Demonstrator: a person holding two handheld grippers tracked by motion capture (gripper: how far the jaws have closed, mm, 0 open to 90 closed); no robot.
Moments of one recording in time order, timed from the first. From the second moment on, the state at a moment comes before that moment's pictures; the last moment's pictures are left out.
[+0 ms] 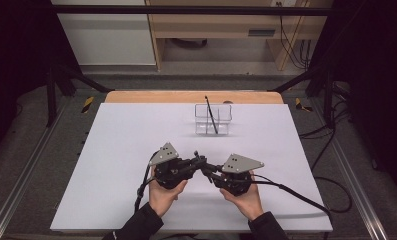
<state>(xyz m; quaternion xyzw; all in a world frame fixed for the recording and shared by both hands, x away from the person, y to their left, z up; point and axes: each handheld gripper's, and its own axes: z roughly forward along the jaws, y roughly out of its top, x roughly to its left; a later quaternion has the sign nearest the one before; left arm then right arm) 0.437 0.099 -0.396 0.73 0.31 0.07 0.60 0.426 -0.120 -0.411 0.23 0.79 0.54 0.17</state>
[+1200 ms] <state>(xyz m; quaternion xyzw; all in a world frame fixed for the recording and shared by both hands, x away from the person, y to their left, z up) 0.449 0.141 -0.381 0.73 0.31 0.09 0.60 0.434 -0.146 -0.405 0.28 0.78 0.53 0.18</state>
